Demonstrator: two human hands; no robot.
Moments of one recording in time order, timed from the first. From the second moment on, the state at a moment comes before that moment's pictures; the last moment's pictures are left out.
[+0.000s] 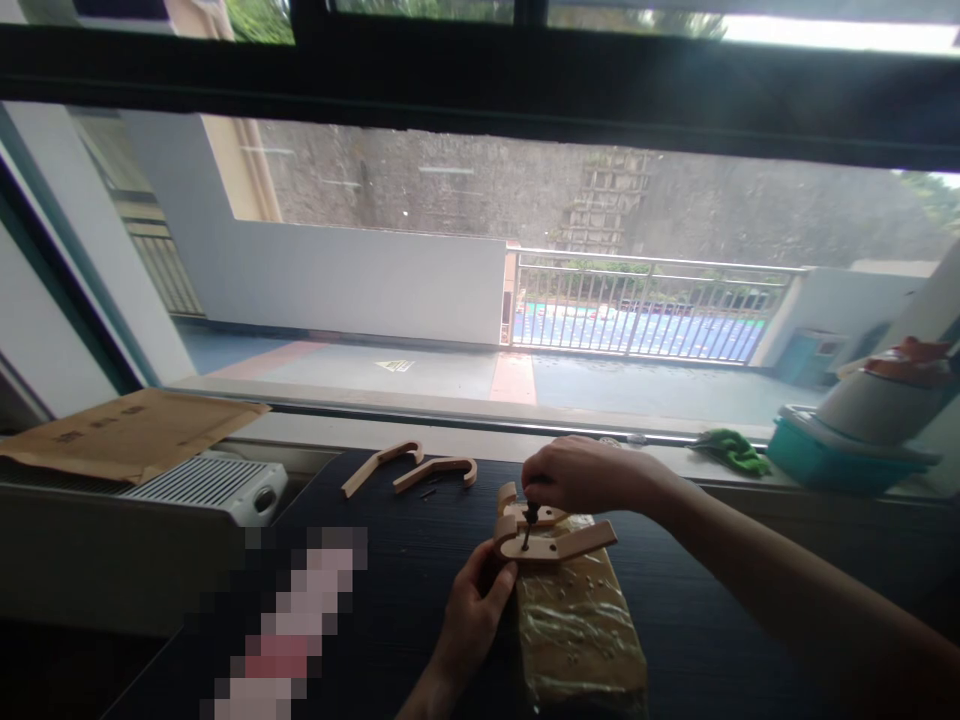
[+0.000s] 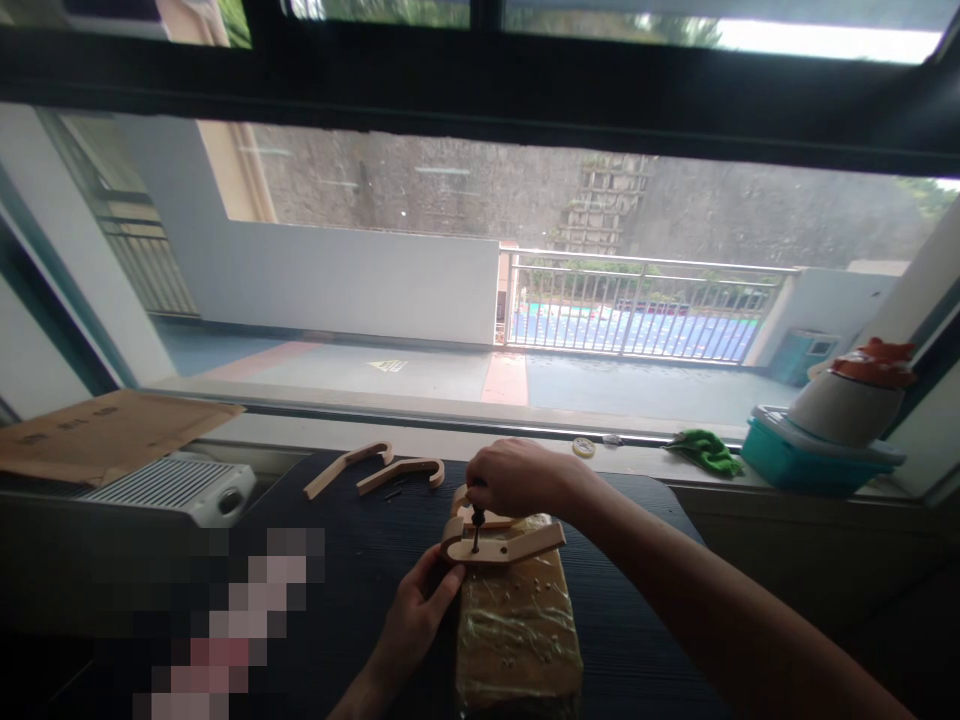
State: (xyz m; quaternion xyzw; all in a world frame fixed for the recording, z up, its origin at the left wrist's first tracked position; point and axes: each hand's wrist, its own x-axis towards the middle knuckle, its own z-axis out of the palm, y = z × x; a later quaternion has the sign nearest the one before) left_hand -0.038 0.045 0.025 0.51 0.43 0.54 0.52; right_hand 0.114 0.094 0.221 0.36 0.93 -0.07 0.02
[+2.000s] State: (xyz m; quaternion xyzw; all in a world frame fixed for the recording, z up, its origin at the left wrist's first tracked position) left_hand -0.037 0.047 0.021 0.50 0.43 0.54 0.53; right_hand 0.118 0.099 0.209 0.34 0.94 -0.08 0.00
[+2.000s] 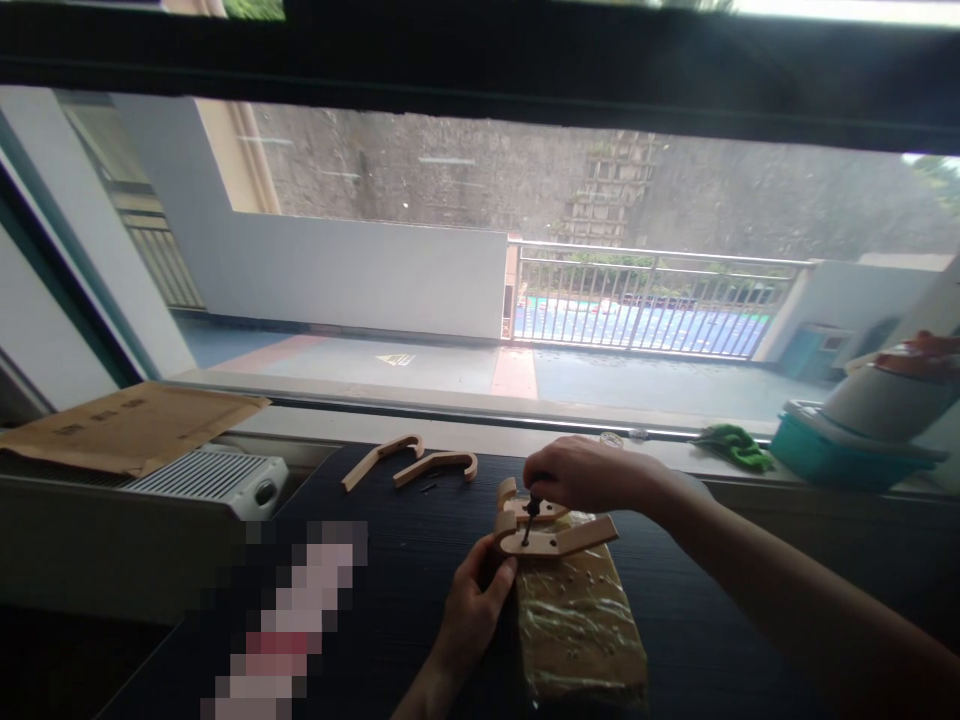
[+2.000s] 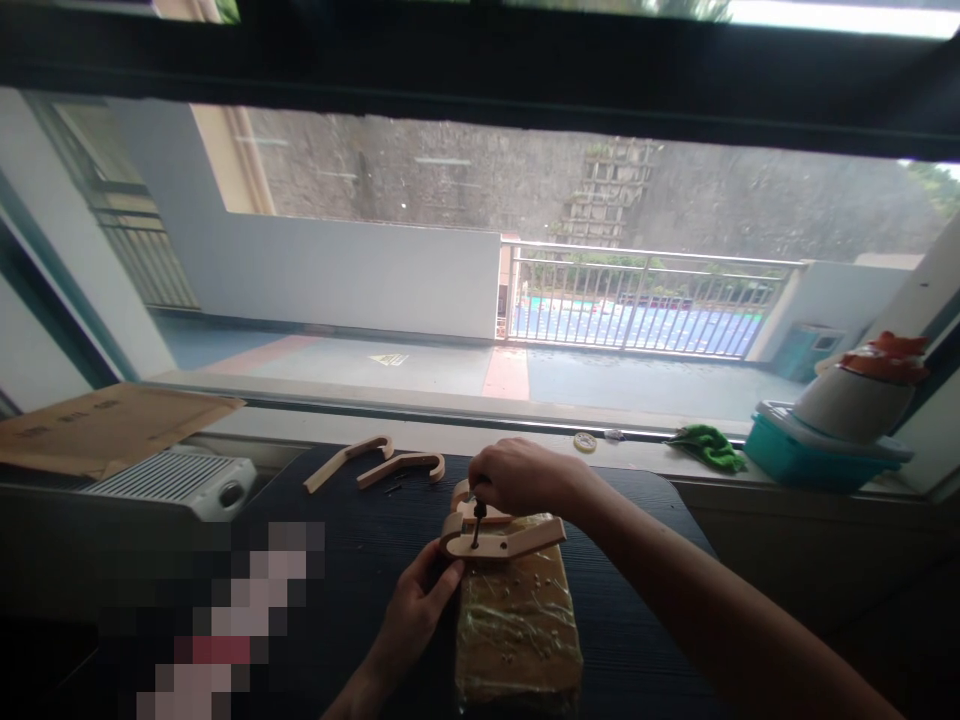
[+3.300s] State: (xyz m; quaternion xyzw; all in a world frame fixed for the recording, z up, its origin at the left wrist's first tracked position) left_hand -0.038 0.045 0.023 0.50 0.42 0.54 0.53; right_hand 0.116 0.088 0.218 0.34 0.94 -0.09 0.01
